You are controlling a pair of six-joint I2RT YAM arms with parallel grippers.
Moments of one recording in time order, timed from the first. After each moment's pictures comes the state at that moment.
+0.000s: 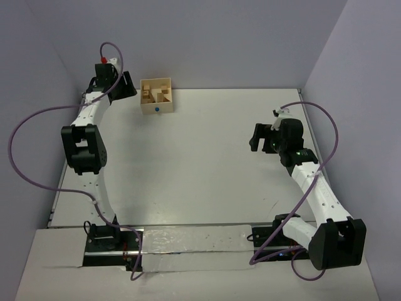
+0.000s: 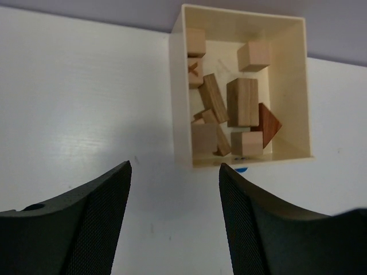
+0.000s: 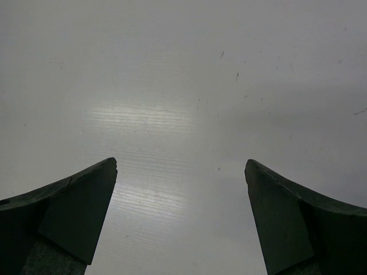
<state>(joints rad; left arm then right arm) 0.01 2.17 1.93 -0.38 0.16 -0.21 0.07 1.06 0.80 -0.35 -0.13 0.17</state>
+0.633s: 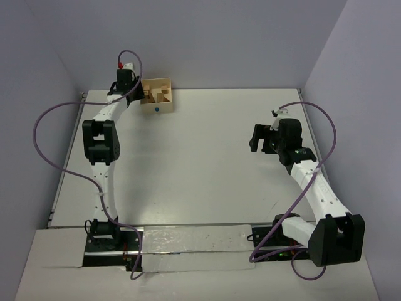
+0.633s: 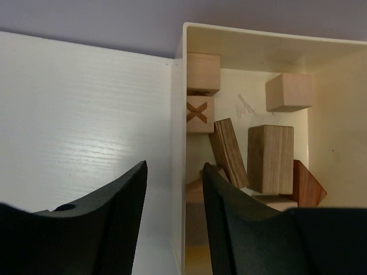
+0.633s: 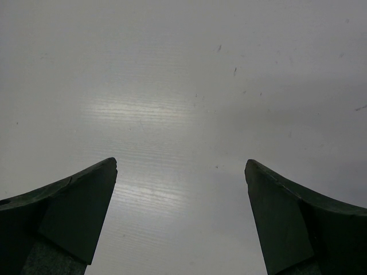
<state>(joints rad) -0.08 2.44 2.12 -0.26 -0.02 -0.22 0.07 1.09 0.80 -0.35 -0.12 0.17</state>
